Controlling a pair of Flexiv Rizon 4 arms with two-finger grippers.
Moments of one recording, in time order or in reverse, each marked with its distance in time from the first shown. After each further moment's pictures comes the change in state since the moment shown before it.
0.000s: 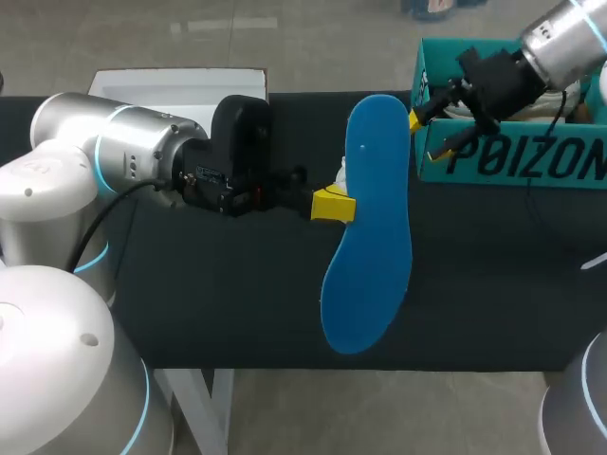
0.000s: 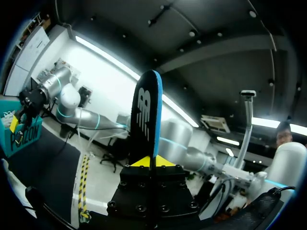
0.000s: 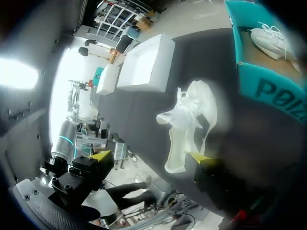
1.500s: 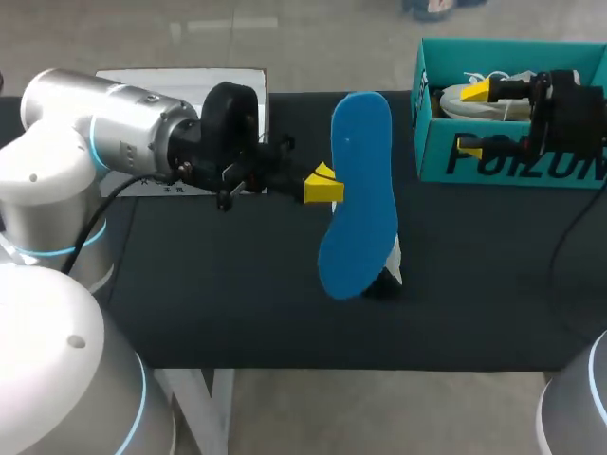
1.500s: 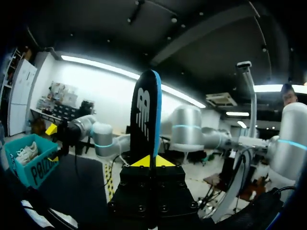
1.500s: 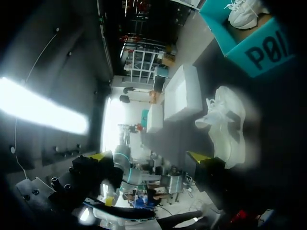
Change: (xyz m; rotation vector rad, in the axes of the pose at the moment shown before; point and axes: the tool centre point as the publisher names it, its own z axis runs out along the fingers) left arm -0.045 -0.005 -0.034 -0.080 -0.074 0.313; right arm 0.037 -0.031 -0.063 -0.368 0.462 0.207
